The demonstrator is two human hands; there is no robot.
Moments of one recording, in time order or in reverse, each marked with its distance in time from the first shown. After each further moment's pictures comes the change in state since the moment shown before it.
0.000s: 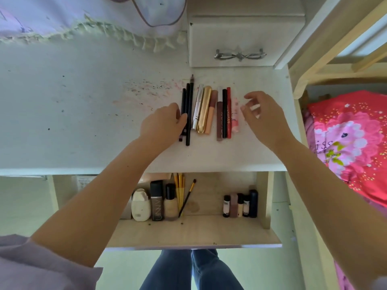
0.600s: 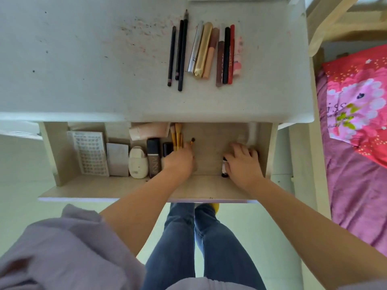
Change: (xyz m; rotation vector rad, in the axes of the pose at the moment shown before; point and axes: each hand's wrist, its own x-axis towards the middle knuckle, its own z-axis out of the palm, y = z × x) left_hand -0.119 -0.019 0.179 0.215 -0.390 -0.164; right_hand -0.177 0.099 0.111 -0.675 -0.506 -0.125
